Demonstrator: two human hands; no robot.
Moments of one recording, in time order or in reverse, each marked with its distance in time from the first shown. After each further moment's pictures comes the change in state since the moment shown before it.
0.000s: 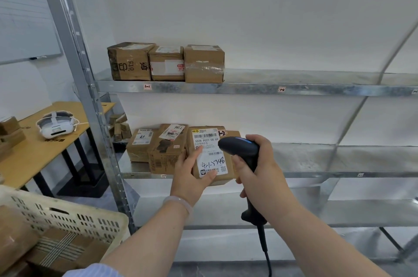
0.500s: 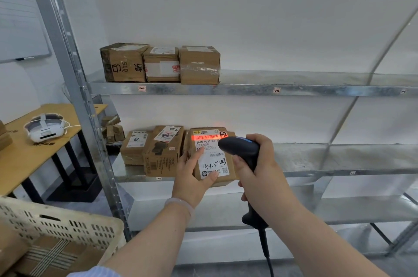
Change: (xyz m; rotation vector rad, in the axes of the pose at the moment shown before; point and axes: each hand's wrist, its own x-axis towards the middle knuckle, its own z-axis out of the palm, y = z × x) left_hand 0.005 -0.001 0.010 0.001 -0.022 0.028; right_hand -0.003 -0.009 -0.002 -0.038 0.016 0.004
